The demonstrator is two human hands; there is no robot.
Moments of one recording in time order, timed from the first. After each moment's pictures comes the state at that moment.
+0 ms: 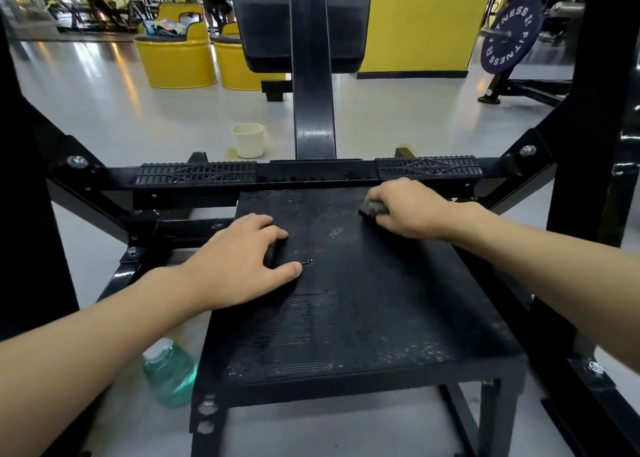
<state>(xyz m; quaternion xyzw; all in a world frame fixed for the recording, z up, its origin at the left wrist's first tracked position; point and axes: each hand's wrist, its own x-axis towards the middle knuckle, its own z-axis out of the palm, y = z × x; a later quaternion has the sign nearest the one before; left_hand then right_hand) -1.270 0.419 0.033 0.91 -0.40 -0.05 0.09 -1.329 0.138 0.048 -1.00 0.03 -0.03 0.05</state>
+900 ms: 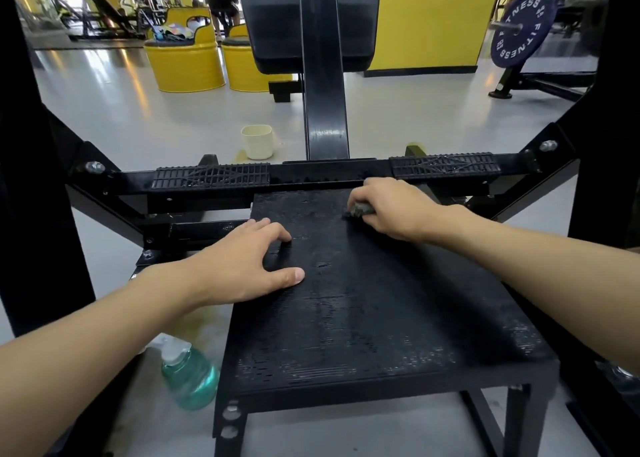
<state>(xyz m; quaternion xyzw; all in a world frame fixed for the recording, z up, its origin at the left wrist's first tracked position) -1.257 0.437 0.041 0.90 -0.40 -0.11 0.12 -1.308 0.175 0.043 -1.00 0.01 -0.07 0.07</state>
